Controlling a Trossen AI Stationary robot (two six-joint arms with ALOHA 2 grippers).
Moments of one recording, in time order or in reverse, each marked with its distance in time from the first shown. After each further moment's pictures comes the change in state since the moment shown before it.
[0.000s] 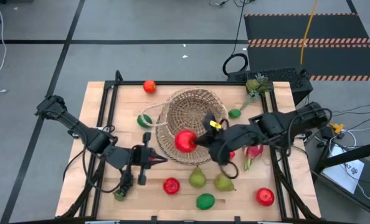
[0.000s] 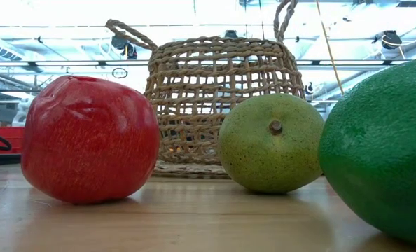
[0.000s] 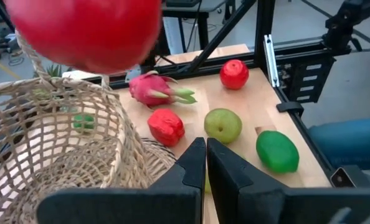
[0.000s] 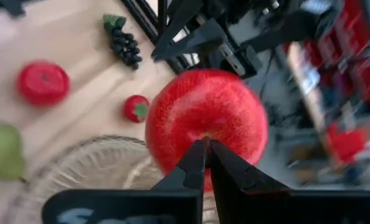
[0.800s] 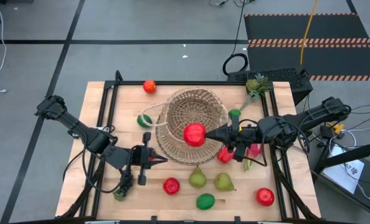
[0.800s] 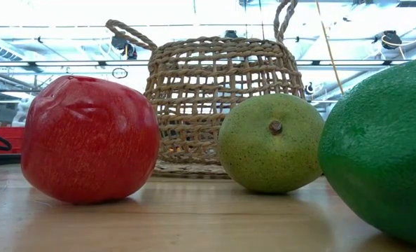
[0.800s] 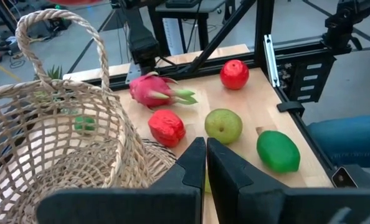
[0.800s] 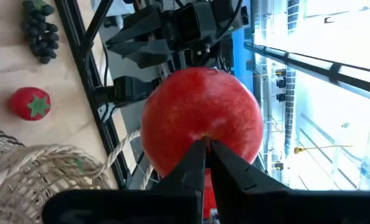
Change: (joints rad) left arm 0.002 0.000 0.000 0.002 -0.001 0.018; right arm -0.004 -0.373 -0.659 0.780 -0.003 -0.587
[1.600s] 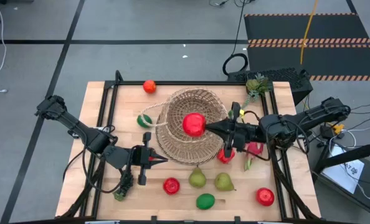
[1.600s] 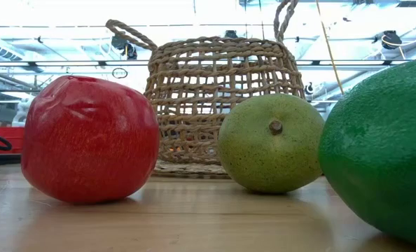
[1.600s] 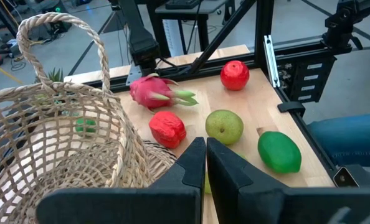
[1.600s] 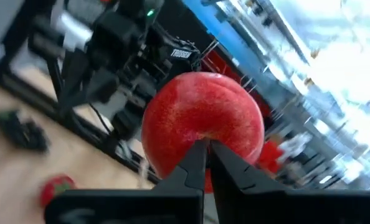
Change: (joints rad) left arm 0.000 0.000 0.000 0.007 0.000 0.008; right arm -0.007 0.014 0.000 0.120 0.110 0.672
